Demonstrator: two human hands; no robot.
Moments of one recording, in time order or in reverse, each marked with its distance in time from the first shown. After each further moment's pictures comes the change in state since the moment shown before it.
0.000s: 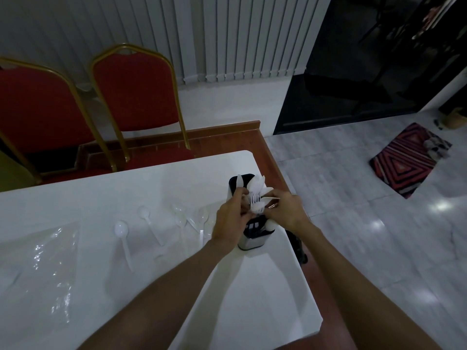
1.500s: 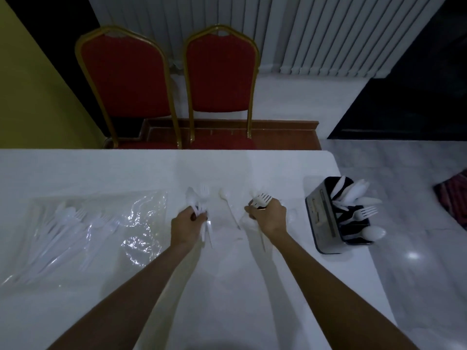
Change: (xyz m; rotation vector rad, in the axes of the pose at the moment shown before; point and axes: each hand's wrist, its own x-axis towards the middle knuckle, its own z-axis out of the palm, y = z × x) left_hand -0.089 -0.214 -0.208 -0.080 0.327 -0.607; right_hand -0.015 -0.168 0.210 0.394 -0.083 0.168
